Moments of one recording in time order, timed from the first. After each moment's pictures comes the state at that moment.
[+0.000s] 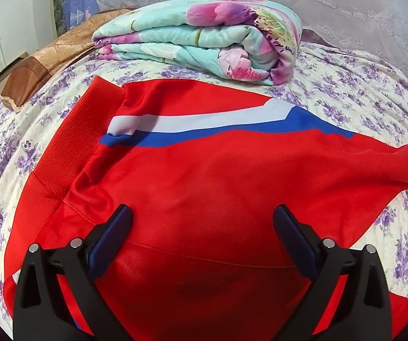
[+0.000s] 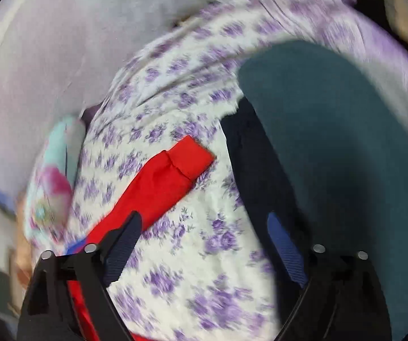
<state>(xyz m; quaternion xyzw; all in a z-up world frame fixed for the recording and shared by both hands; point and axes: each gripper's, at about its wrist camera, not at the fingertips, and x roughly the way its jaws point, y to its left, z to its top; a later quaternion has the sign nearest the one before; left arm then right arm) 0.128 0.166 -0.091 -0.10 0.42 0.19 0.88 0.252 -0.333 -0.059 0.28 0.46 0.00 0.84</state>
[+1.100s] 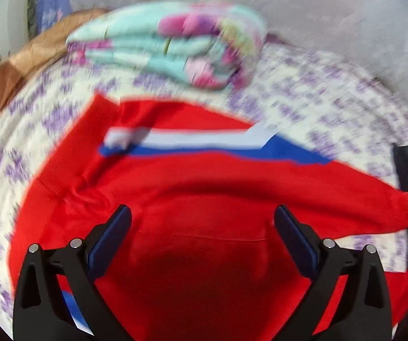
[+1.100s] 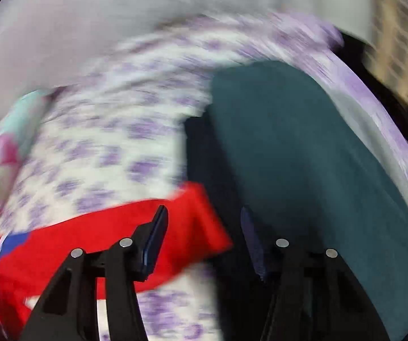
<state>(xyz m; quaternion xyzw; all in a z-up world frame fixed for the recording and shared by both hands) 0.105 0.164 -0.051 -0.11 0.41 0.09 0.90 0.209 -0.297 -0.038 0.07 0.41 -0.06 0.91</state>
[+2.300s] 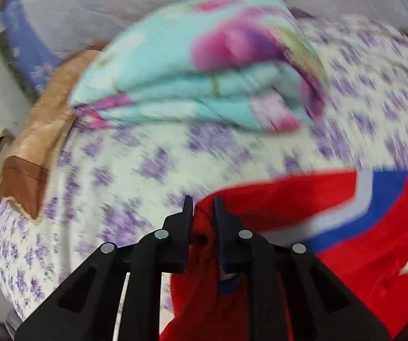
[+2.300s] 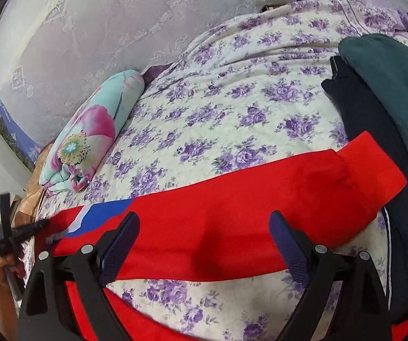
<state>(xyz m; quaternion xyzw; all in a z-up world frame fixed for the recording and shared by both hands) 0.210 0.248 -0.023 0.06 0.47 0.14 0.87 0.199 -0.208 -0.066 0.17 0.39 0.11 0.90</state>
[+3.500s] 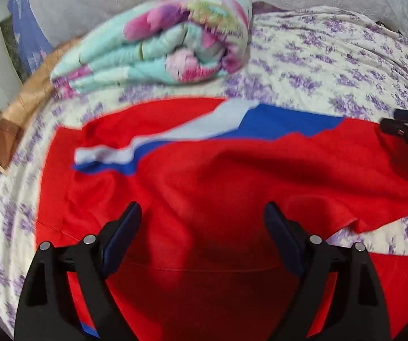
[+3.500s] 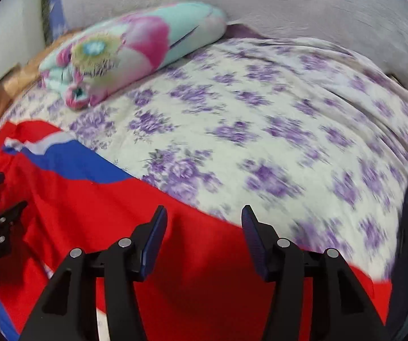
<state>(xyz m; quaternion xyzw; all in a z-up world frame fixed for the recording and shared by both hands) 0.154 0.144 -0.087 0.02 0.47 0.12 0.87 0.298 -0.070 -0.096 -0.14 0.44 0.21 0.86</state>
